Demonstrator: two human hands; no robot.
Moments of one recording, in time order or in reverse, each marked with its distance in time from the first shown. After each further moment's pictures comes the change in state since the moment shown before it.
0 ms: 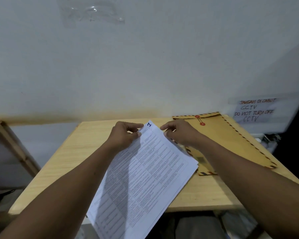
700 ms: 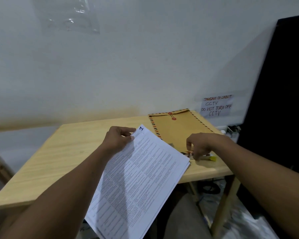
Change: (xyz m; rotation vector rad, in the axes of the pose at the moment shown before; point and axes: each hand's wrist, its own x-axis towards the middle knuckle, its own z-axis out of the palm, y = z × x) left_hand -0.048 0.013 0.050 -0.021 -0.056 0.030; right_hand -0.122 0.045 -0.084 -0.789 -0.364 0.411
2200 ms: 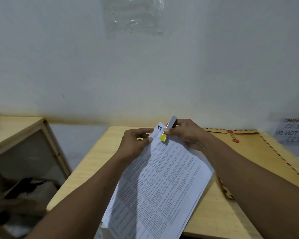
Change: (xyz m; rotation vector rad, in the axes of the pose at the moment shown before) left_hand 0.035 -0.038 -0.101 -0.209 0.205 -0.005; right_hand 0.119 -0.208 -0.066 1.293 0.072 -0.515
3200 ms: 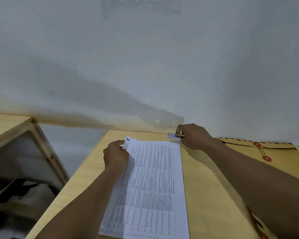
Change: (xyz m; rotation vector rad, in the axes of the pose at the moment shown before) left_hand 0.098 -0.100 -0.032 0.364 0.413 -0.384; right_hand 0.149 0.051 -0.024 -1.261 0.016 -0.168
